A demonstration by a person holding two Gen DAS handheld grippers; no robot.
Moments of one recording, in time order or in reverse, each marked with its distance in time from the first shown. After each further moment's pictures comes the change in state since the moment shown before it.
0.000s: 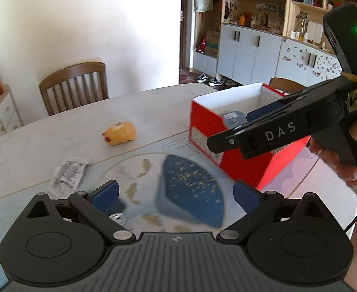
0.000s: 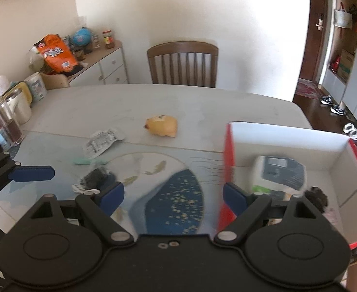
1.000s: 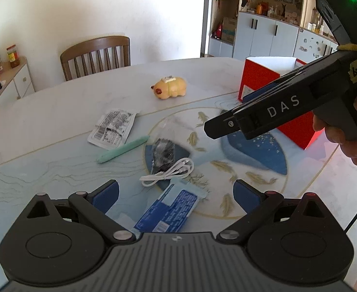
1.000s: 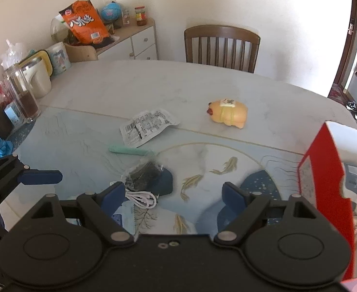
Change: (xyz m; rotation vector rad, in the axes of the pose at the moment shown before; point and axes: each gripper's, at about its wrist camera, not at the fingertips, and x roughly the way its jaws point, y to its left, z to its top) left arm 0.015 0.098 -0.076 -0.042 0.065 0.027; right arm 0.083 0.092 -0.002 -0.093 0.077 0.062
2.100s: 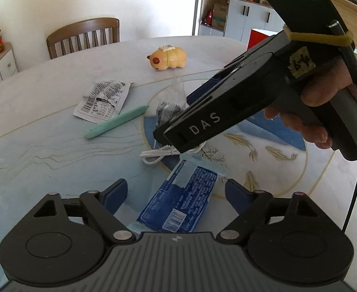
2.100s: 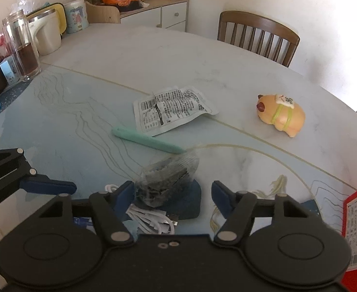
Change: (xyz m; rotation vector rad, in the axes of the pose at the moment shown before) left arm 0.049 0.022 -0.025 0.016 0.067 -0.070; right arm 0.088 0.034 0.008 -0.195 0.089 0.044
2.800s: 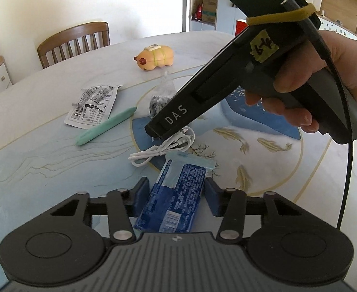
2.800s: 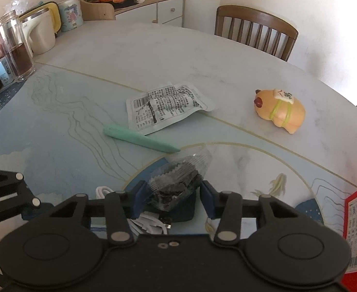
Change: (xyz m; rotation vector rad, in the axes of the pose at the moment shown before) left arm 0.001 -0.015 0.003 0.082 0.011 0.010; right arm 0.005 -0.009 0.002 0.031 0.018 -0.008
